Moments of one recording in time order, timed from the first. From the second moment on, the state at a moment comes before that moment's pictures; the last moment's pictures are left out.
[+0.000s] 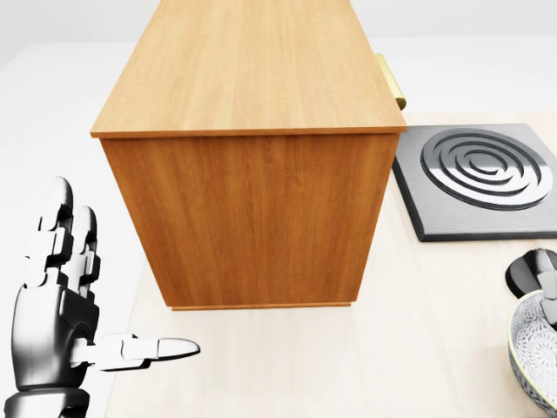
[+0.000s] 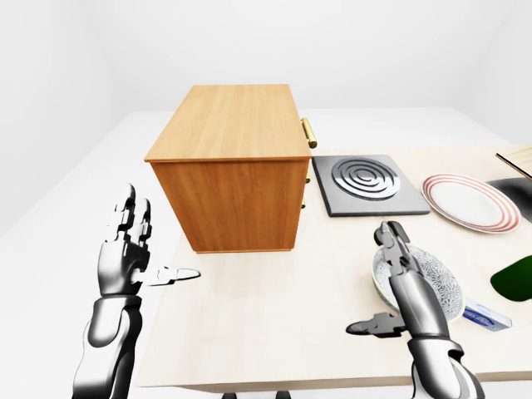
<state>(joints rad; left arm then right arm) 0.10 0.00 0.04 -0.32 0.00 -0.09 -0.01 0.30 -0.01 -0.54 -0.51 -0.57 -0.09 0.49</state>
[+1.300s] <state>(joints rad) 0.10 0.00 0.04 -0.30 0.01 -0.09 -0.01 0.31 -0.06 -0.59 -0.28 -0.71 -0.09 0.44</state>
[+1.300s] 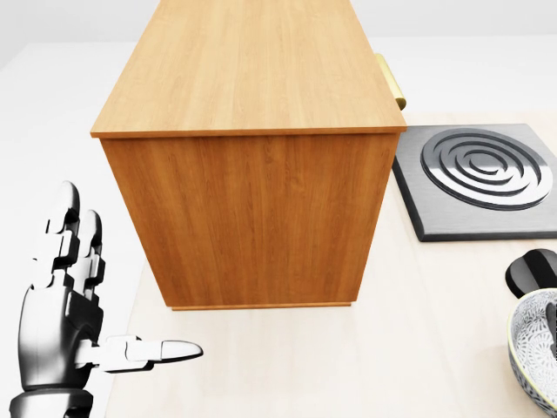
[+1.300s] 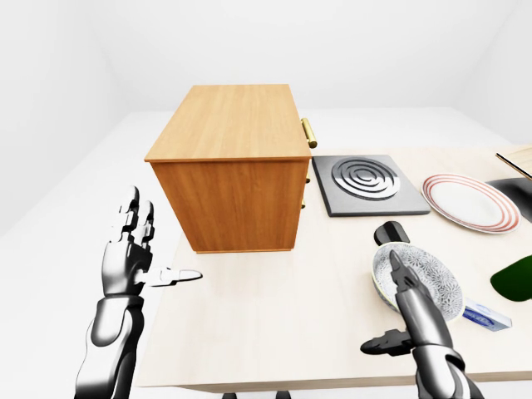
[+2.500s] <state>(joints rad) 0.10 0.00 0.04 -0.29 0.01 -0.09 -0.01 0.30 -0.15 -0.55 -0.10 -0.78 -0.09 0.36</state>
